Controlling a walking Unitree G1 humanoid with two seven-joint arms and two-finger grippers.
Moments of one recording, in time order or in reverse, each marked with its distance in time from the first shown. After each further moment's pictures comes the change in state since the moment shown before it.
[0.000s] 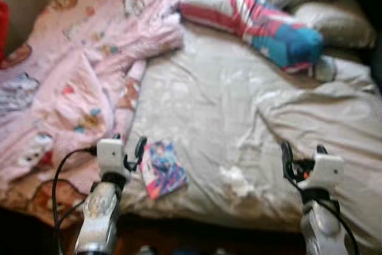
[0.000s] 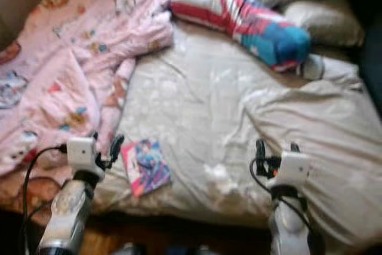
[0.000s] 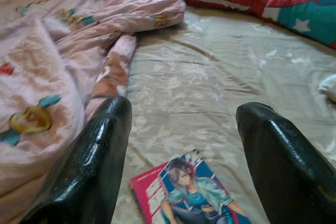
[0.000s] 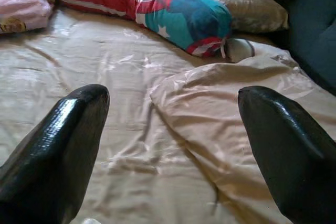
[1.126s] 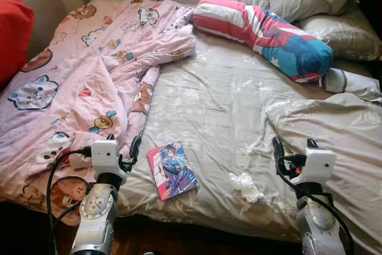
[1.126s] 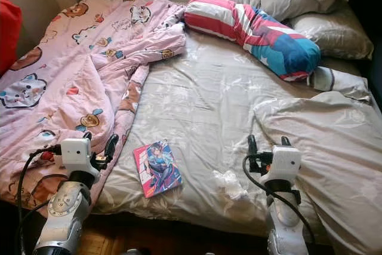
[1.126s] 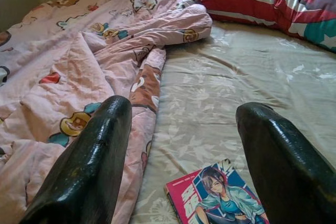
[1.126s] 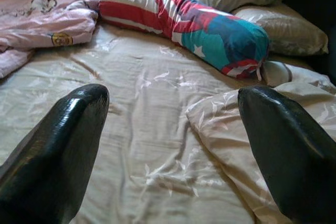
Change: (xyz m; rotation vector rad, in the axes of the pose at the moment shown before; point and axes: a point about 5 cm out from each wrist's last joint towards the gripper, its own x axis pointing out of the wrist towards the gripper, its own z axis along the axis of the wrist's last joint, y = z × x) left arm 0.000 0.005 0.003 0.005 -0.009 0.022; right arm 0.007 0.014 0.004 -0.015 -0.014 0.073
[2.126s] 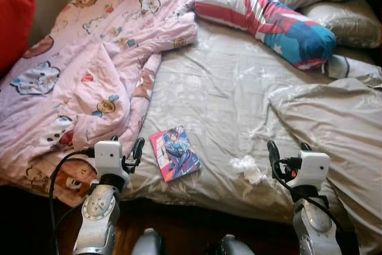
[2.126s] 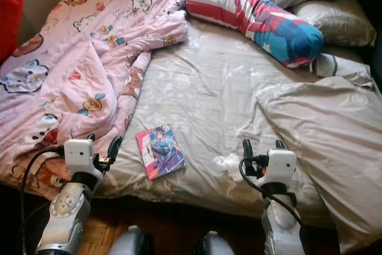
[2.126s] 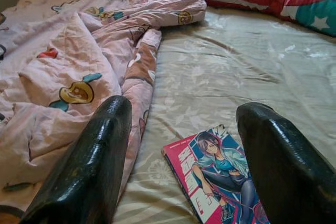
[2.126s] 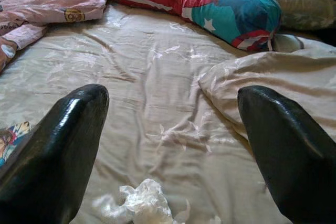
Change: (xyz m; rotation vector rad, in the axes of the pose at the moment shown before) left arm -0.003 -0.006 0.001 -0.005 0.004 -0.023; right arm -0.004 0.006 -0.006 0.030 0.027 0.027
